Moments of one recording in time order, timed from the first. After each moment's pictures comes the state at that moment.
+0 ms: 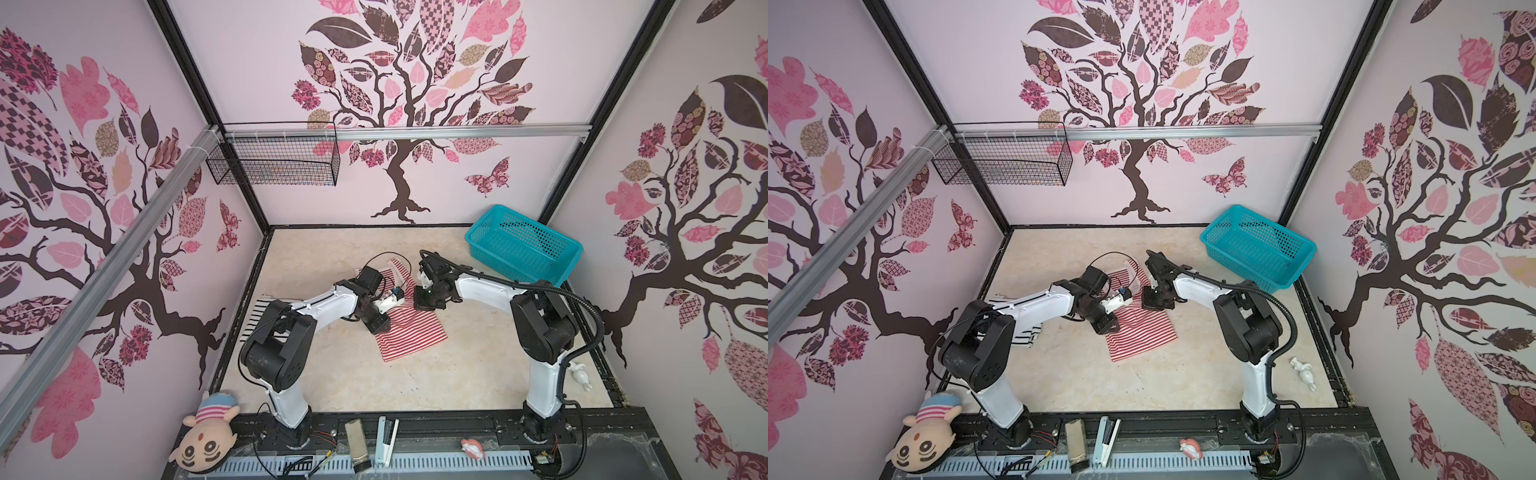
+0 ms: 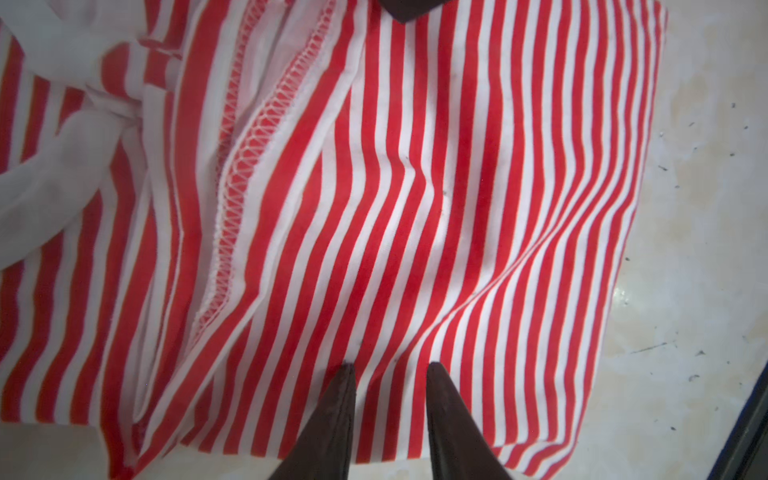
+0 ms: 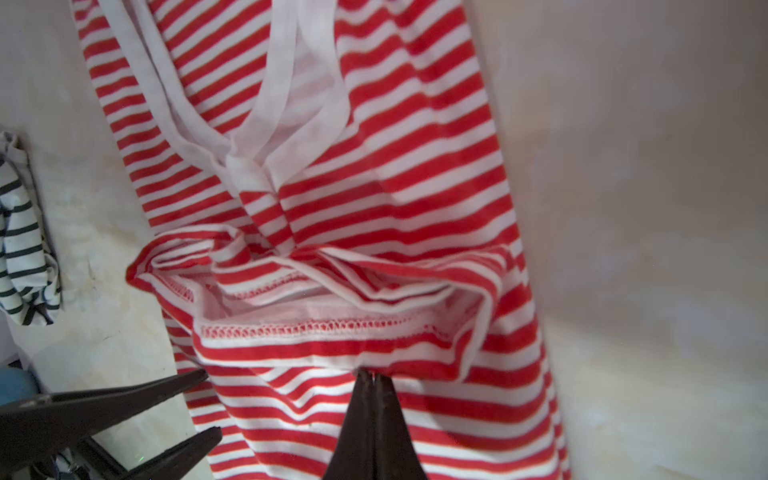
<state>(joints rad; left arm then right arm) -0.51 1.76 1.09 -0.61 0.34 0.42 0.58 1.97 1.38 -0.55 -0.25 0.56</state>
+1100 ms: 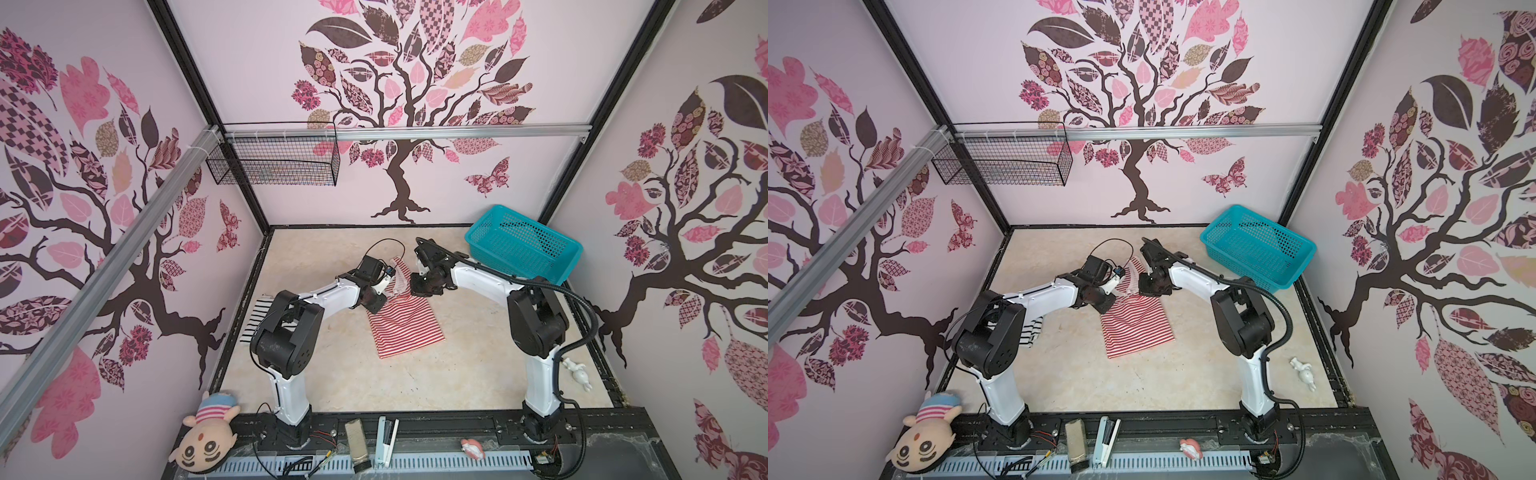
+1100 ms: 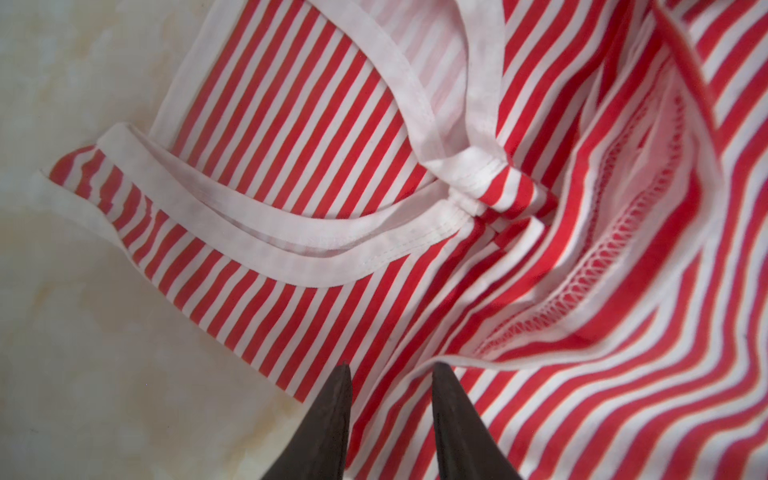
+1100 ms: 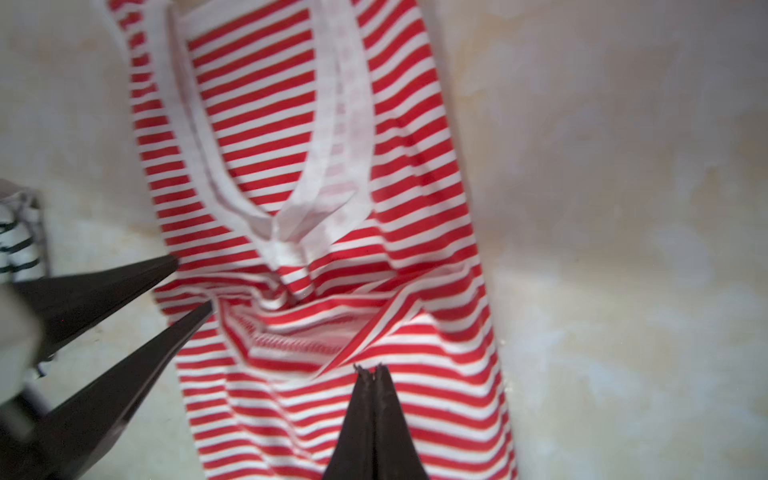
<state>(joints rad) -0.47 1.85 1.18 -0.42 -0.02 0.29 0.60 1.98 1.54 -0.63 -0.16 0.54</state>
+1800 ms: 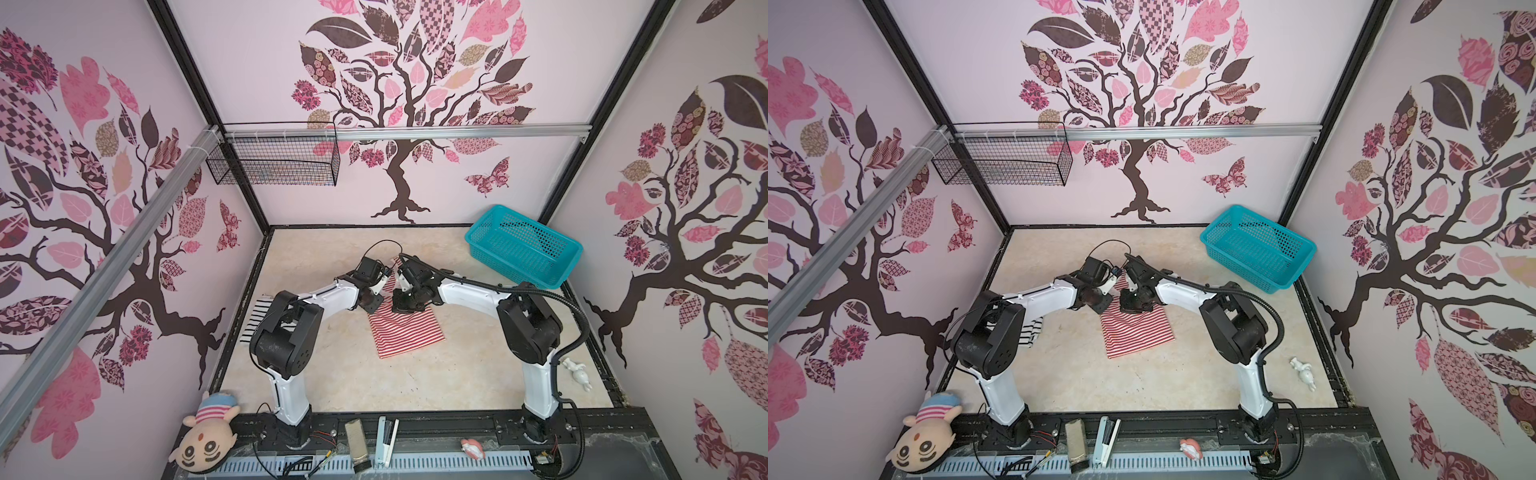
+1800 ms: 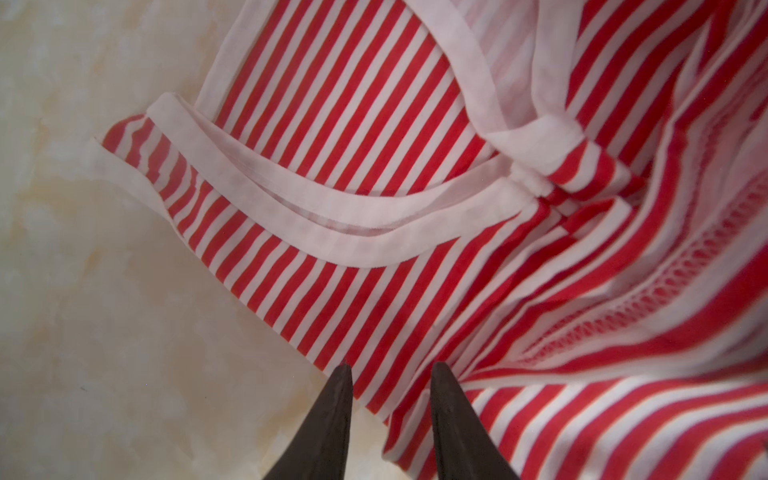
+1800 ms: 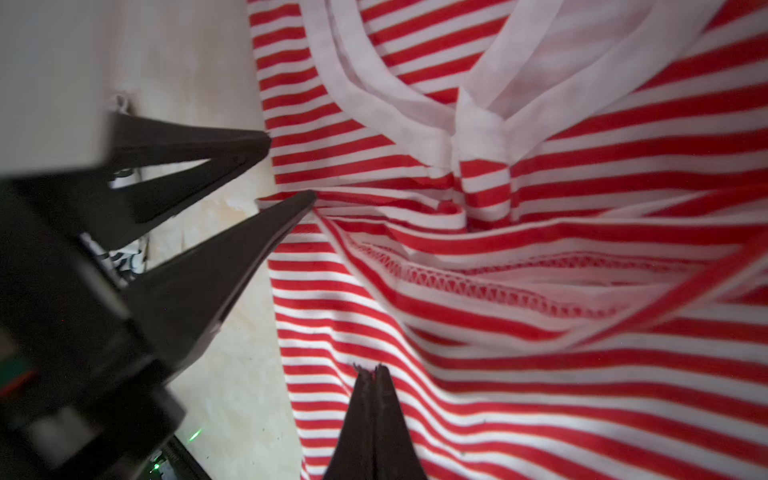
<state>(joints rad) -0.46 1.84 1.14 -0.40 -0.09 0.29 0.70 2.04 1.45 -0.46 -0.31 0.64</state>
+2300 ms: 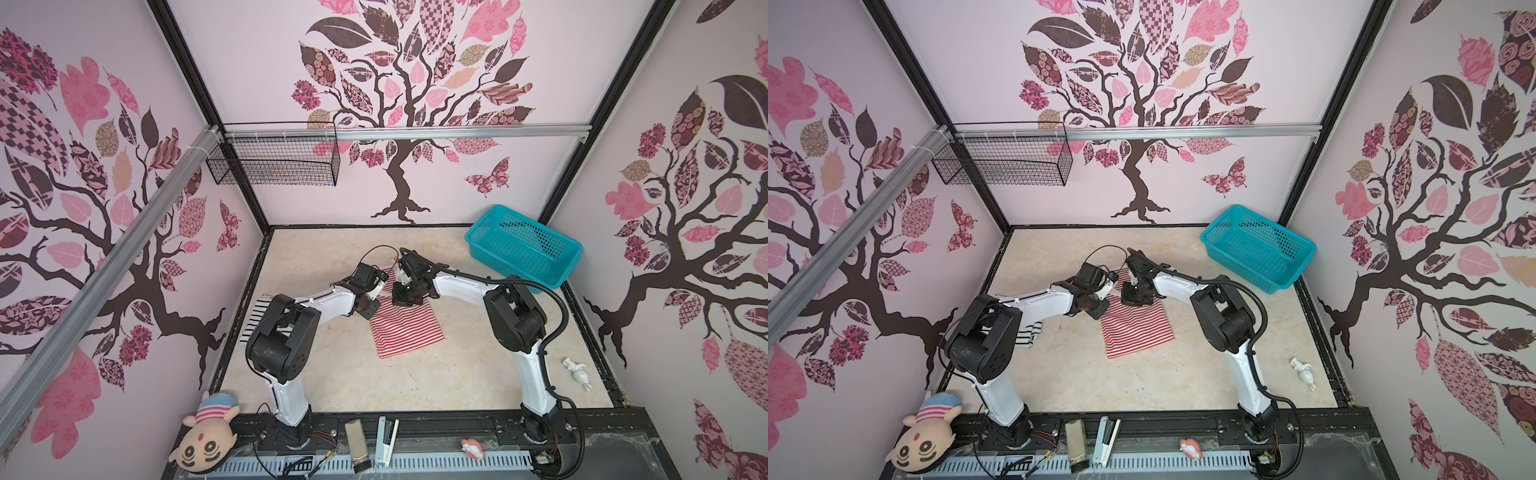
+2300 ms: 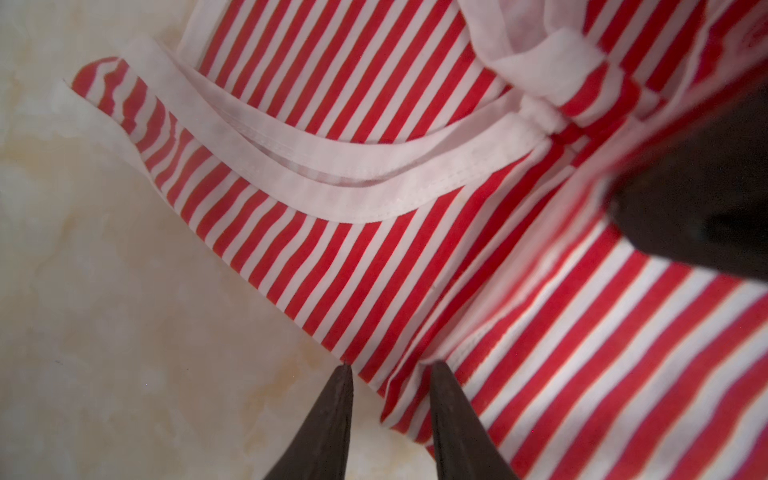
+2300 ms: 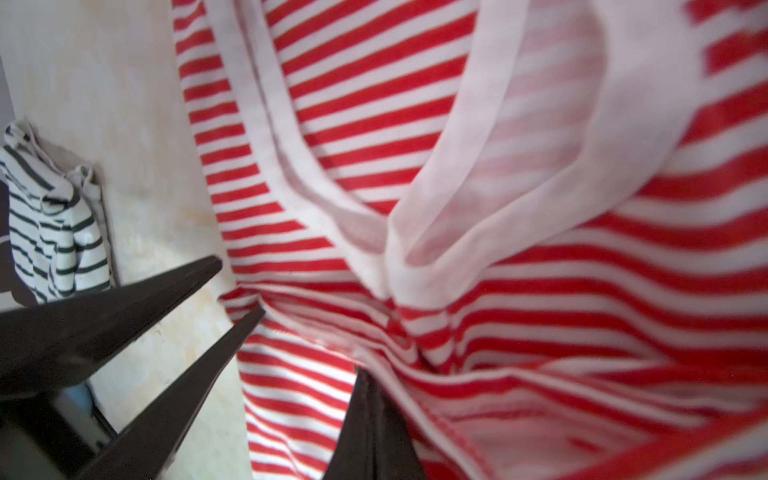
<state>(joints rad) -0.45 1.80 1.05 -0.35 -0.09 0.29 0.63 2.17 1.58 -0.46 -0.31 0.65</state>
